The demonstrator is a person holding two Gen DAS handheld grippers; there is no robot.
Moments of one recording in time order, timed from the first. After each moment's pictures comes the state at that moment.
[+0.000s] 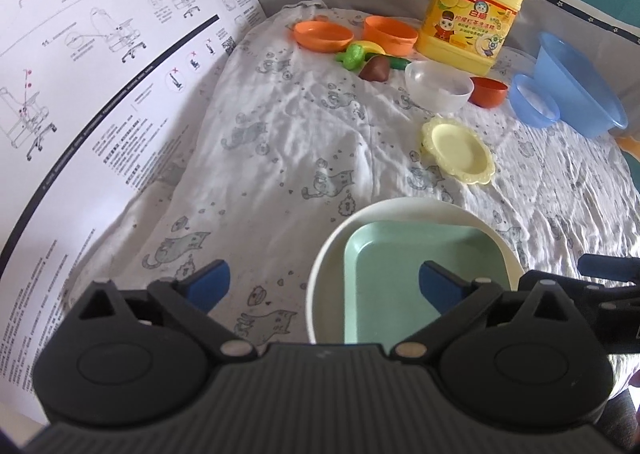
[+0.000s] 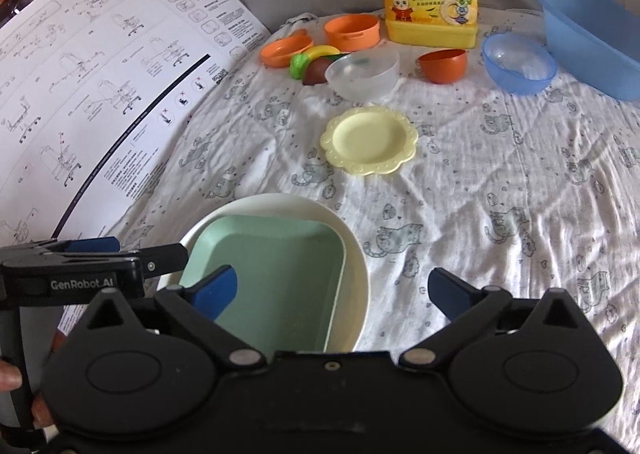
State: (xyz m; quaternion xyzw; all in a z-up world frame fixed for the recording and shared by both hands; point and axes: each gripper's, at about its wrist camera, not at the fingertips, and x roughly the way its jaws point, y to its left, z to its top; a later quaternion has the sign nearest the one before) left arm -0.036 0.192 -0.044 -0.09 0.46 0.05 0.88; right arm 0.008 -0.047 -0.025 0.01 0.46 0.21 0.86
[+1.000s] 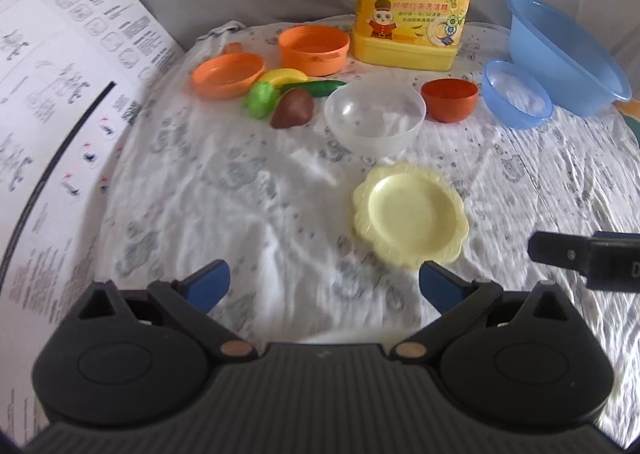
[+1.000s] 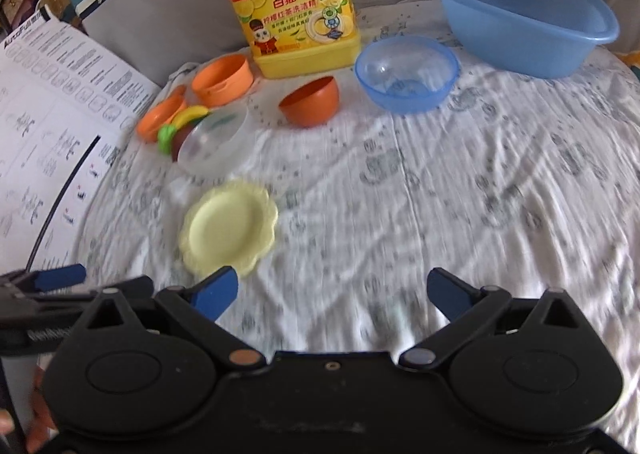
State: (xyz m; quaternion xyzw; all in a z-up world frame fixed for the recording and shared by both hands) left arm 0.095 0.123 -0.054 -0.01 0.47 0.01 0.88; right arm 0.117 -0.104 -0.046 0.08 0.47 0.12 0.87
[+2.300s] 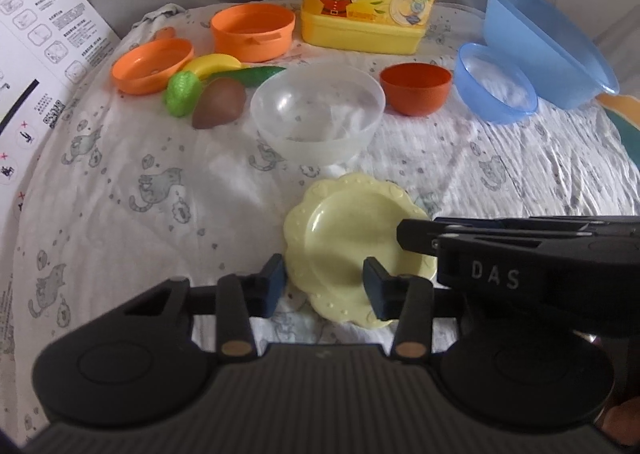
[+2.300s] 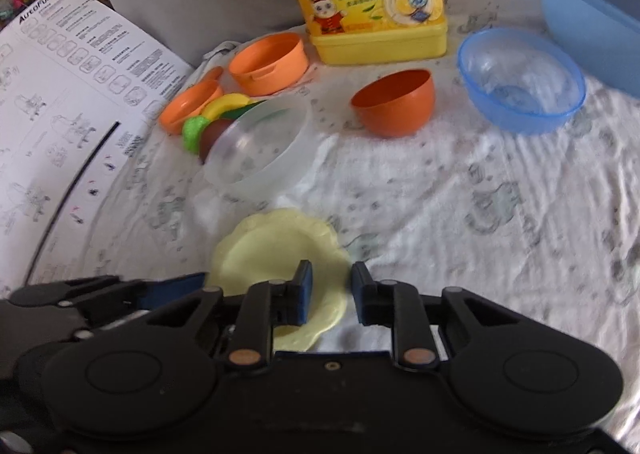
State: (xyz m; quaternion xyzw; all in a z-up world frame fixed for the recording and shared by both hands) left arm 0.140 0.099 -0.087 -0.02 0.48 -0.05 0.87; right arm 0.165 -0.036 -0.080 0.06 0.48 0.18 0.86
